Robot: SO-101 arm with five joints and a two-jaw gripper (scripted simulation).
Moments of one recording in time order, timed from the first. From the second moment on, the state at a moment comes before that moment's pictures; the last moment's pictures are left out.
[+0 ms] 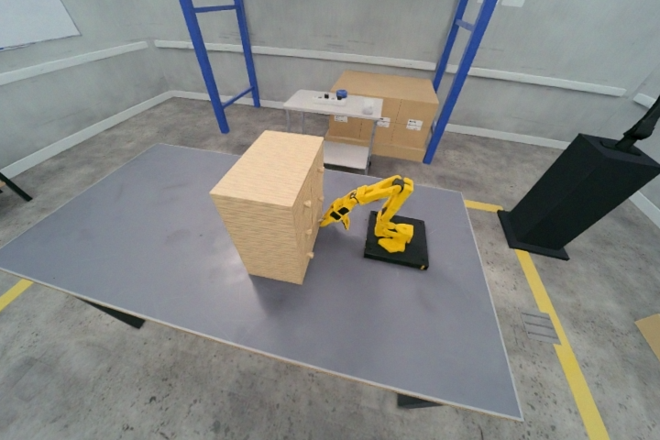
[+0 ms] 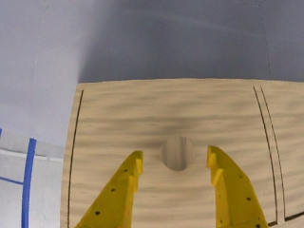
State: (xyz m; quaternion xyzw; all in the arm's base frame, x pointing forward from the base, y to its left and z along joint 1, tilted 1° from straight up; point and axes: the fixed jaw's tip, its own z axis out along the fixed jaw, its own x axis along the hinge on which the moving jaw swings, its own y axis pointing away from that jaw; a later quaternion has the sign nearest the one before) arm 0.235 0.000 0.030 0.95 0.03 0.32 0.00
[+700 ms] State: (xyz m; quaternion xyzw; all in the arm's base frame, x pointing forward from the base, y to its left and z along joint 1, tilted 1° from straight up) arm 0.237 0.000 0.028 0.95 0.03 0.32 0.00
